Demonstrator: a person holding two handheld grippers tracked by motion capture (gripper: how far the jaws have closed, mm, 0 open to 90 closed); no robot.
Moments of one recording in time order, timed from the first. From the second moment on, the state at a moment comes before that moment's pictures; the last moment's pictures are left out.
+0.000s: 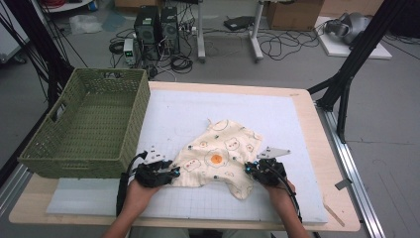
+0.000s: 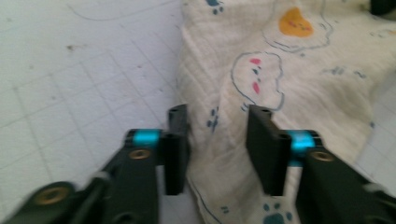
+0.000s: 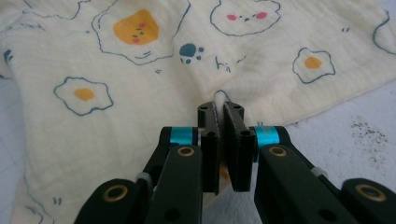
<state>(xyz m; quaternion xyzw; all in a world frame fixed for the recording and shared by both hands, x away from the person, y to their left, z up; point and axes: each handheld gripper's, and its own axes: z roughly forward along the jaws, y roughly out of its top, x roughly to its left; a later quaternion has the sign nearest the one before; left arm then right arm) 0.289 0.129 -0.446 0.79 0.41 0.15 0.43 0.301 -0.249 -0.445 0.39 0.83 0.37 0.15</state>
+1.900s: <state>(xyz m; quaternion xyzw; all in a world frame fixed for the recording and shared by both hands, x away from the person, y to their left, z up) 0.428 0.009 -0.438 0.84 0.36 0.21 0.35 0.299 -0.313 -0.433 0.45 0.77 0.41 0.20</state>
